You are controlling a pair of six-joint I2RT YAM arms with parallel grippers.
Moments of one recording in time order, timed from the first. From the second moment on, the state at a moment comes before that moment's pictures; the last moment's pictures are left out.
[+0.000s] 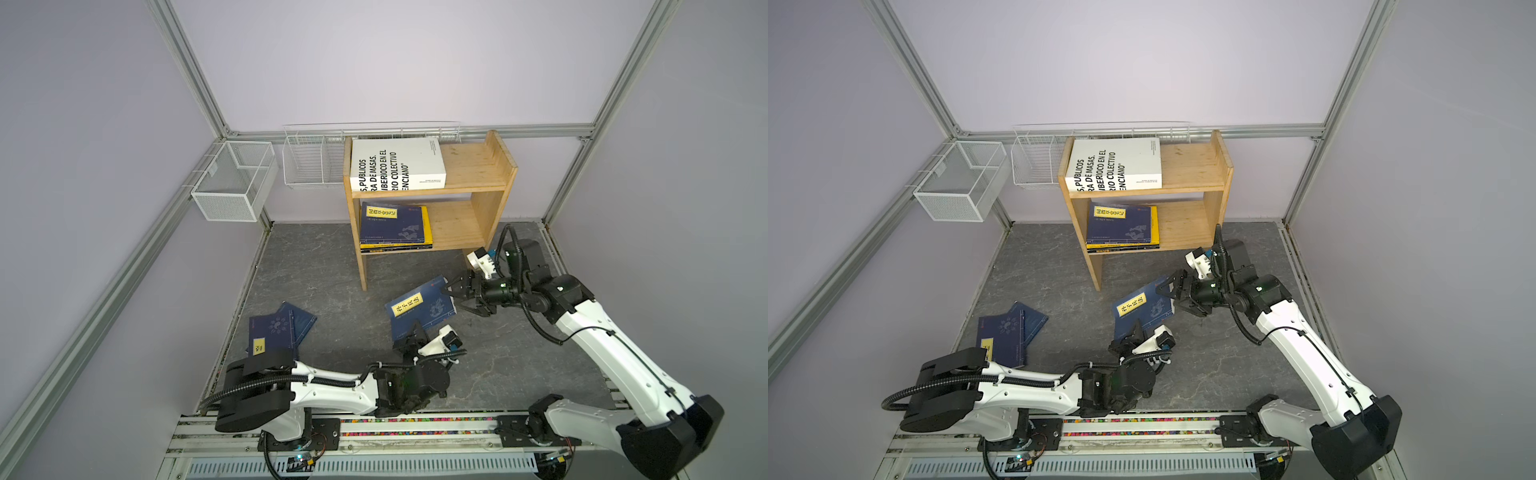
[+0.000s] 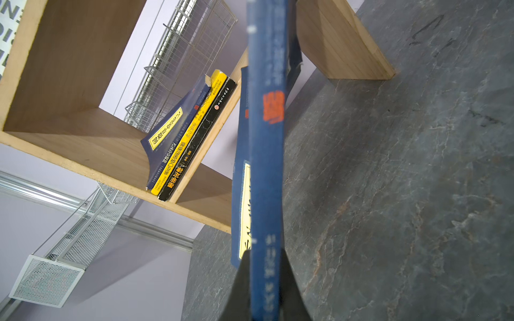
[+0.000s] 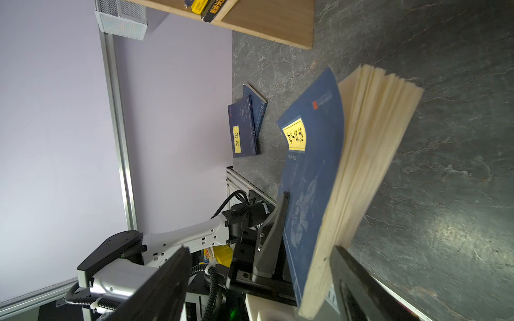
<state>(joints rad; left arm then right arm) -1.49 1.50 0.72 0.38 -1.26 0.50 0.46 1.19 1.21 -0.80 -0.70 0.81</state>
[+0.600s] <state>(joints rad) -1.49 1.53 0.72 0.56 -1.26 0.61 0.44 1.14 1.16 -0.98 -0.67 0.74</state>
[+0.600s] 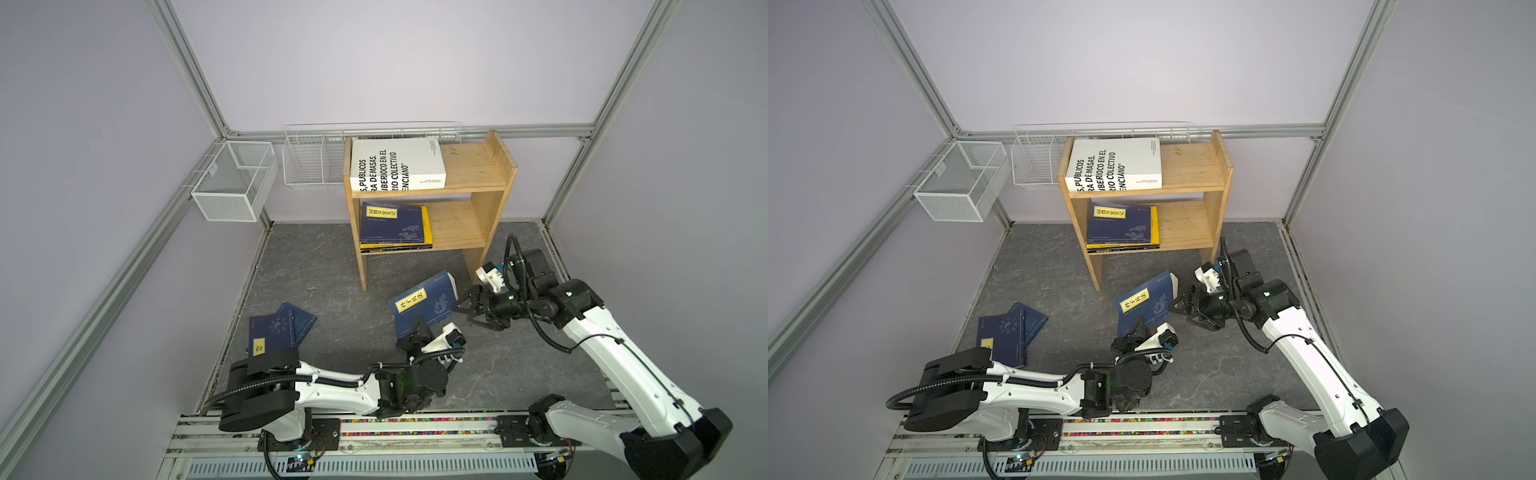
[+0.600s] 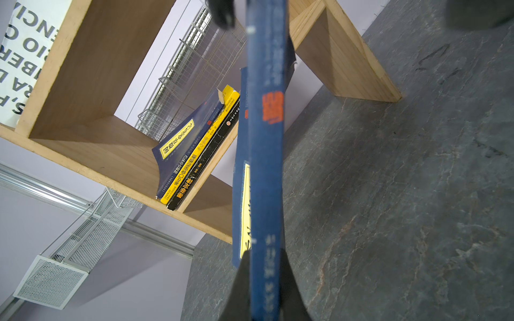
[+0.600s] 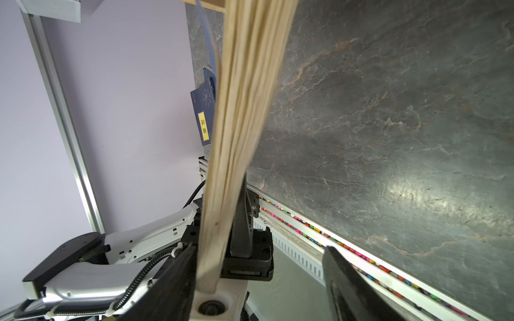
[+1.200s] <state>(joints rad) -1.49 1.57 0.73 0.65 -1.19 0.64 0.44 1.15 1.10 -0.80 -0.75 0.83</state>
